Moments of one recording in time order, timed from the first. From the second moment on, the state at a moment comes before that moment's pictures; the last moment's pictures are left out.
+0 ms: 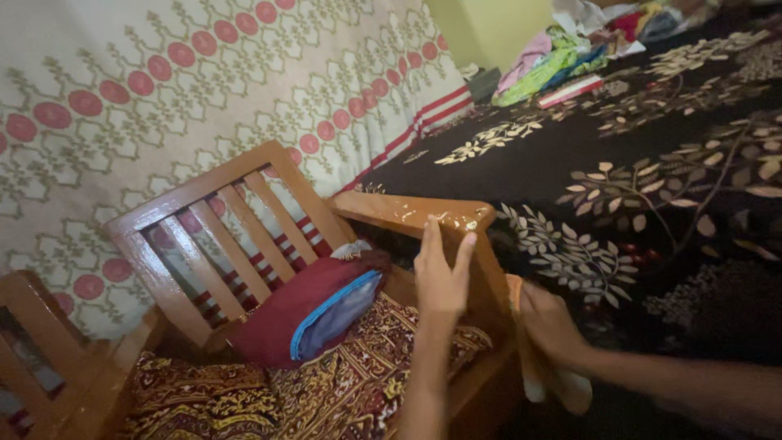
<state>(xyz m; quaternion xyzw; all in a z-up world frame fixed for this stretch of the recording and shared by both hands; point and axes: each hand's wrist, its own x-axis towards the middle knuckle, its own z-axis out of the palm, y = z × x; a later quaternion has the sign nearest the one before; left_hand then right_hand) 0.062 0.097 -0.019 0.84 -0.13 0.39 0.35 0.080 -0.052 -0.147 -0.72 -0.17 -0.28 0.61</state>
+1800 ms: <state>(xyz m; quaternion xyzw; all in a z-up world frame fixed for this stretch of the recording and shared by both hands) 0.042 0.084 -0.002 0.91 -0.03 0.26 0.33 0.091 -0.069 -0.121 -0.55 -0.17 0.22 0.79</state>
